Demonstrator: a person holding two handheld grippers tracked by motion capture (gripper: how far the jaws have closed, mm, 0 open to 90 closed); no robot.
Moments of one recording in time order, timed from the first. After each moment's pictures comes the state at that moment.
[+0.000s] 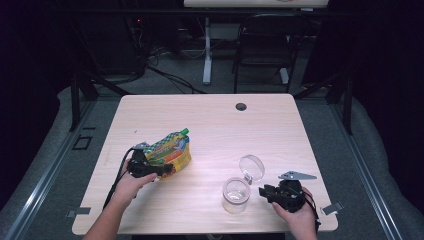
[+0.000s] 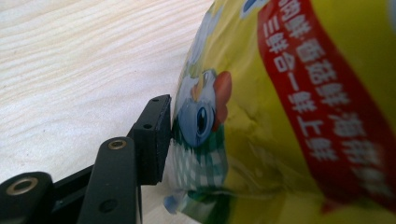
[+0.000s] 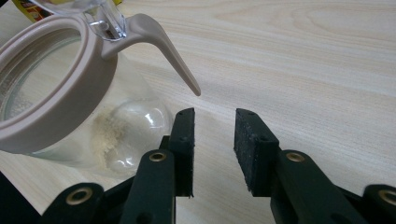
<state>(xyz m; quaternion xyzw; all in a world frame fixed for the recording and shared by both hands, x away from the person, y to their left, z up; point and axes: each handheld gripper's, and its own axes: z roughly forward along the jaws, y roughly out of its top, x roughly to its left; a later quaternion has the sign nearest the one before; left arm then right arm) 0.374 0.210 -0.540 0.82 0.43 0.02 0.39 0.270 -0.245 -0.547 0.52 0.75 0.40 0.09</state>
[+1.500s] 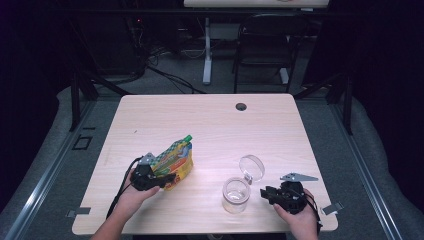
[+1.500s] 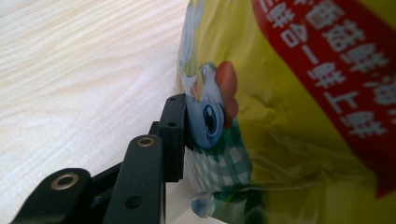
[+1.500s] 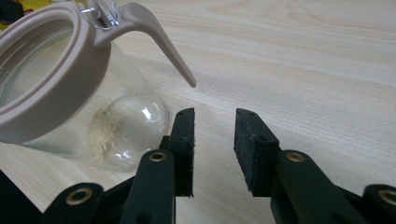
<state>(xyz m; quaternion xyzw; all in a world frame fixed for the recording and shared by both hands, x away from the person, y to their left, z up) 0.336 0.195 -0.544 0.84 0.38 0.07 0.38 0.266 -0.248 -0.549 0.53 0.75 0.40 0.09</state>
